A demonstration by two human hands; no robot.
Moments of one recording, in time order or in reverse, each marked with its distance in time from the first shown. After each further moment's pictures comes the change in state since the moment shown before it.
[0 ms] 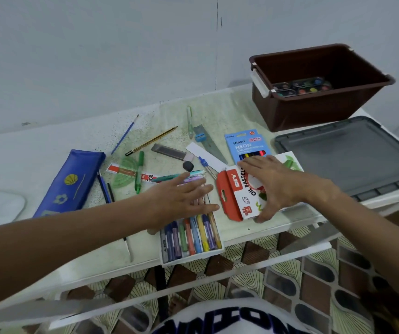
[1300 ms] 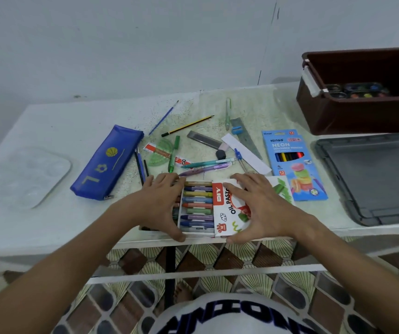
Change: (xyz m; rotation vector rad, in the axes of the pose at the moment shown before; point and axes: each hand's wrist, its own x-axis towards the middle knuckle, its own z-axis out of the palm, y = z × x) left_hand -0.066 0.025 0.060 -0.844 -0.013 -0.536; right_hand 0.009 -0.093 0.036 0.112 0.136 -0.195
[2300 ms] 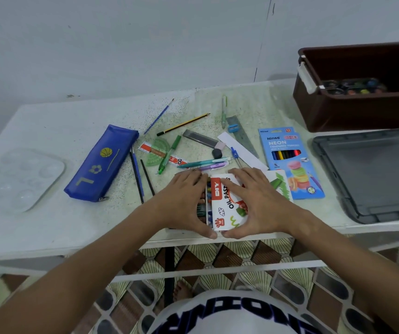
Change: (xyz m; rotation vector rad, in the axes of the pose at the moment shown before) left_hand 0.024 0.043 -0.003 -0.091 0.127 0.096; right_hand 0.007 0.003 -0.001 -0.124 0.059 -0.017
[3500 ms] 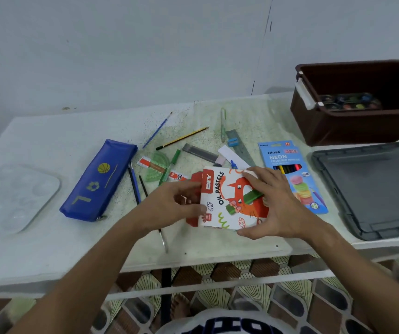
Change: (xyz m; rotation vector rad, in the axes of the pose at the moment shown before) left_hand -0.009 -0.024 -0.025 -0.995 0.176 -0.059; right_hand -0.001 0.029 -0.009 0.270 0.248 0.111
